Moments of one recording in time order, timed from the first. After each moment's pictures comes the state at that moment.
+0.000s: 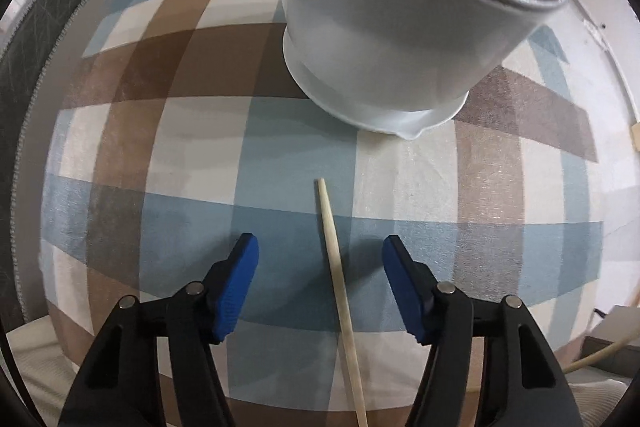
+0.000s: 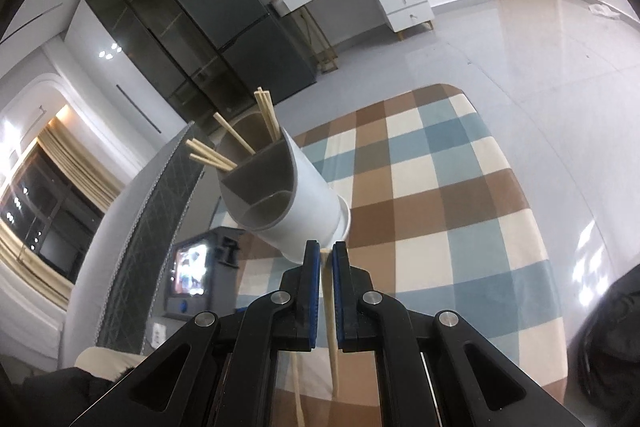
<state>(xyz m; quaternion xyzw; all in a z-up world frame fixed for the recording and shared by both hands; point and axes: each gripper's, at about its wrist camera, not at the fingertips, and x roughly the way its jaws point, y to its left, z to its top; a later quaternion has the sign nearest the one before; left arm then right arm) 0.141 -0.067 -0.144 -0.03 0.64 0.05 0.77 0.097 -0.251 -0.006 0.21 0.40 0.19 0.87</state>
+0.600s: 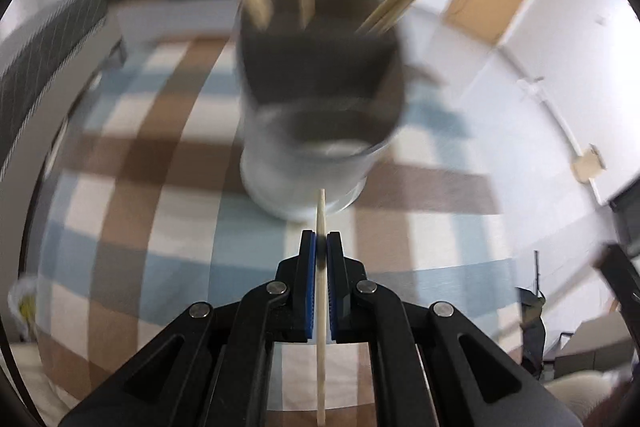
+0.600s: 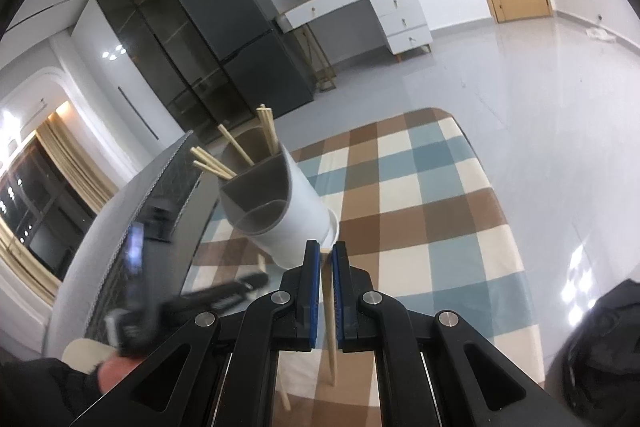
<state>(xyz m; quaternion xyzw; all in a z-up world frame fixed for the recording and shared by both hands) 0.100 -0.072 -0.050 -0.07 0.48 -0.05 0.87 0.071 -0.262 0.008 0.18 0.36 0.18 0.90</state>
